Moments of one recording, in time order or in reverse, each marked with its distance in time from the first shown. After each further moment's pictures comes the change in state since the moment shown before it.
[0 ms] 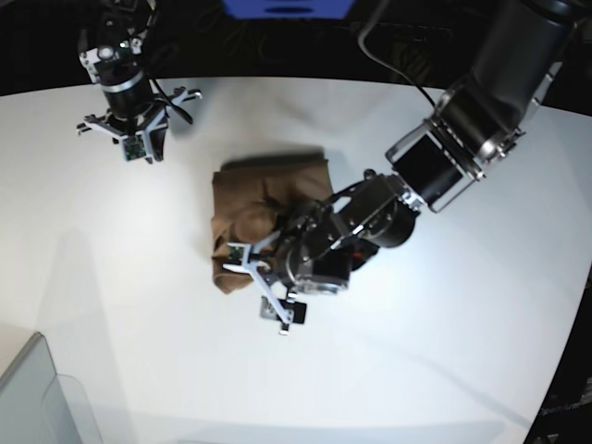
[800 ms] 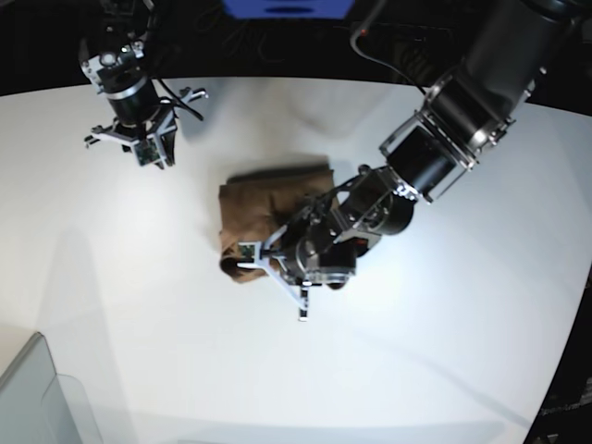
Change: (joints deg) left arm 3.0 2.0 -3.4 -8.7 0.7 1.8 -0.8; right arm 0.1 4.4 -4.4 0.0 0.0 0.0 -0.3
